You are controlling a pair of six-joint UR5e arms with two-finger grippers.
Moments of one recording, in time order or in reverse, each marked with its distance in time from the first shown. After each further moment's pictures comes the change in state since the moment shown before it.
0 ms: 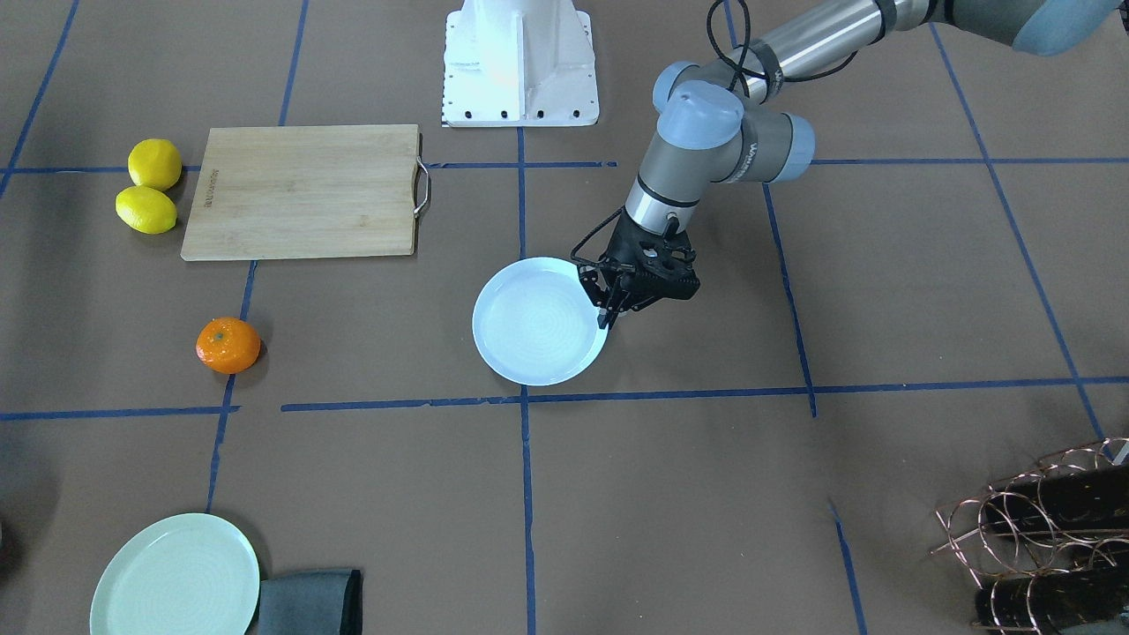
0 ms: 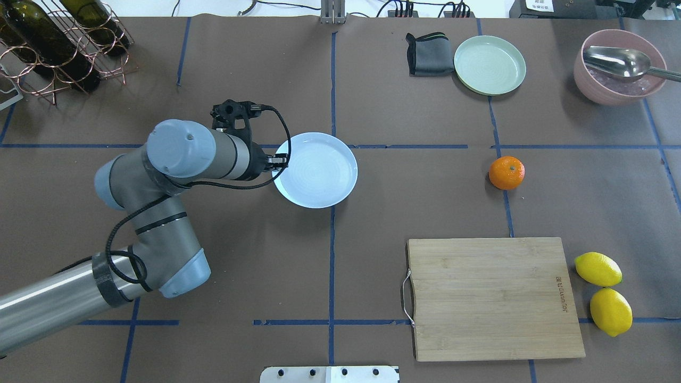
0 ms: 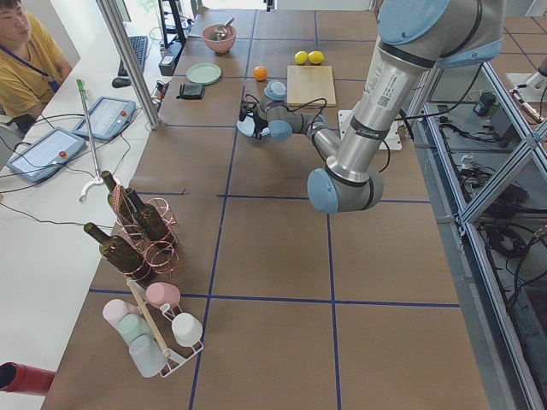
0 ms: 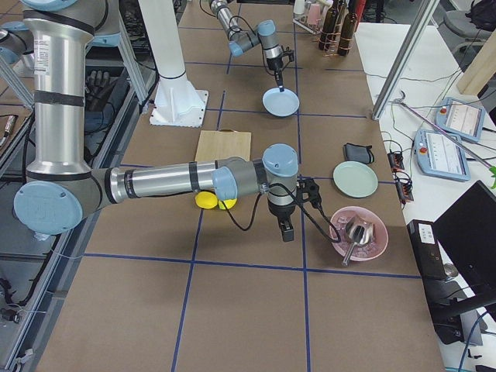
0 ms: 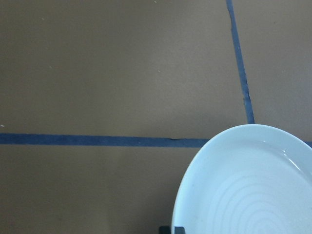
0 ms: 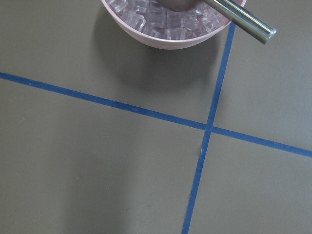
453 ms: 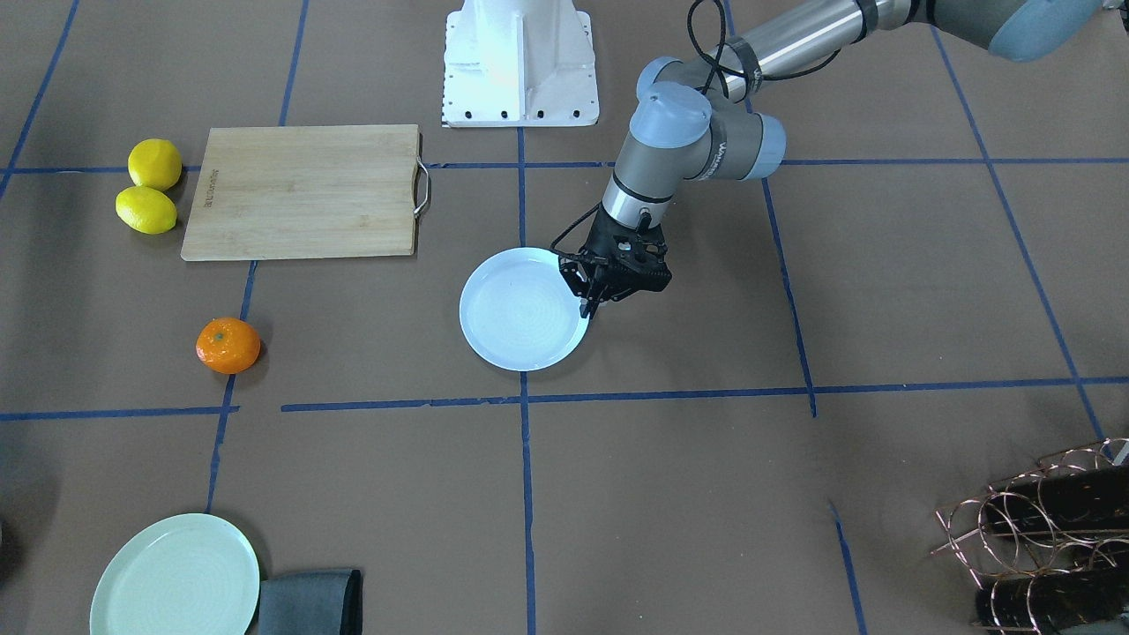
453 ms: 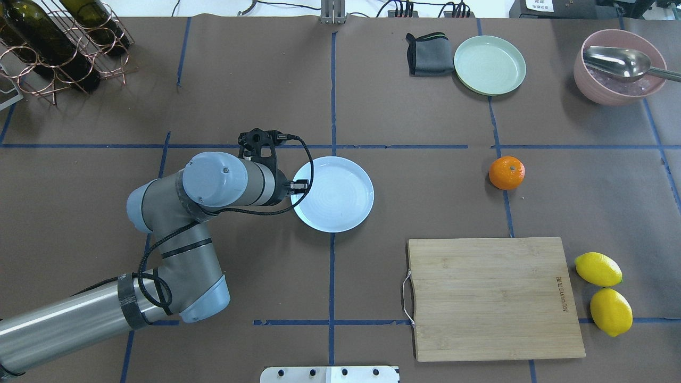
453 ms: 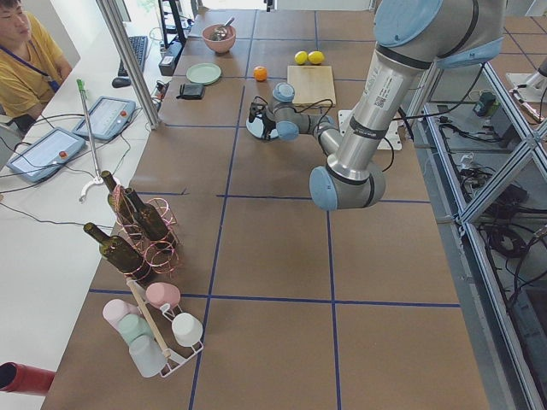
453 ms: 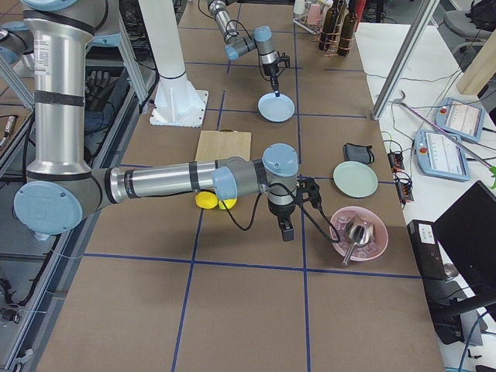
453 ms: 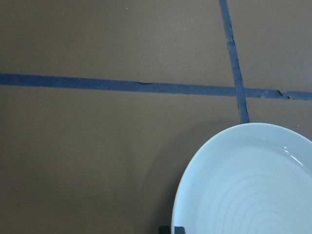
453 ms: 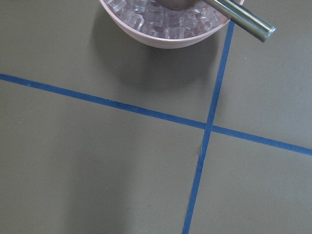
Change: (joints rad) left arm 0.044 -0.009 0.015 -0.002 0.015 0.003; right arm 0.000 0.000 -0.003 0.000 0.001 0.004
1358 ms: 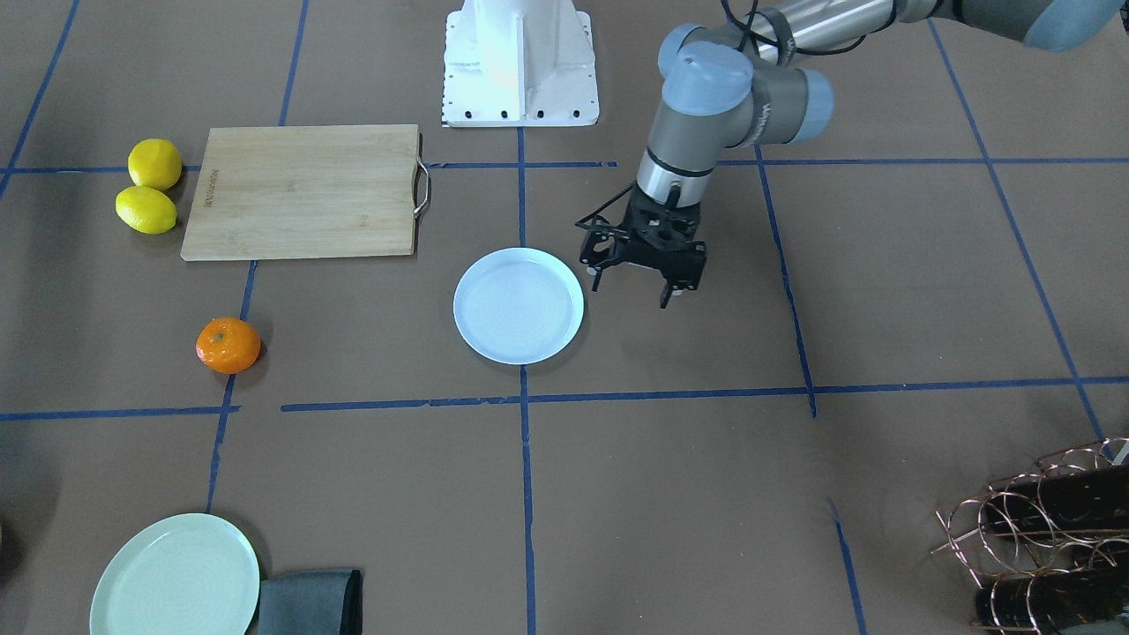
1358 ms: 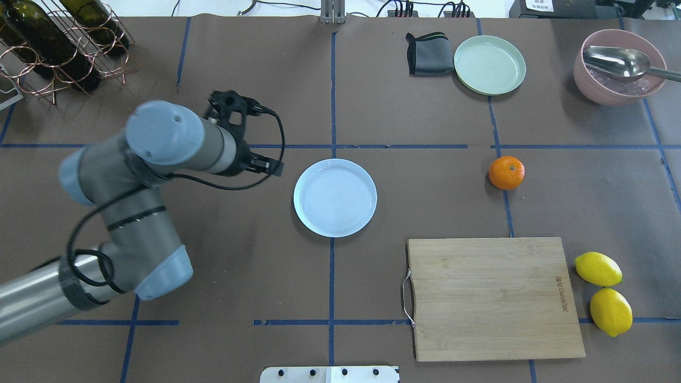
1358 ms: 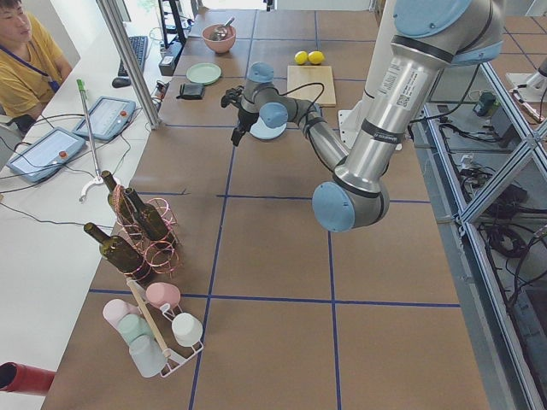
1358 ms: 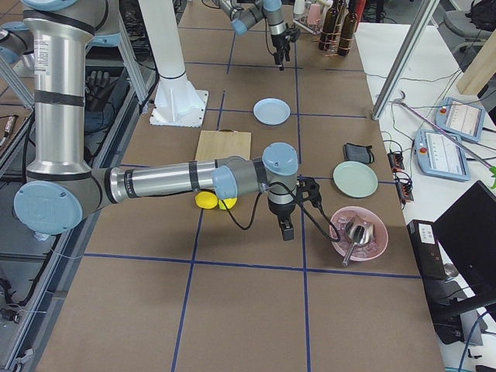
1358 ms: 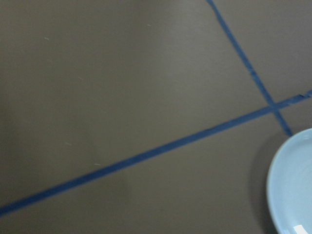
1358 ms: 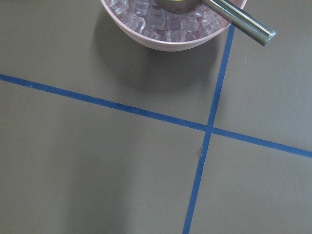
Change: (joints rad) left arm -0.375 0.182 -0.345 0.395 -0.229 0.724; right arm 0.000 0.000 0.007 0.001 -0.003 -0.002
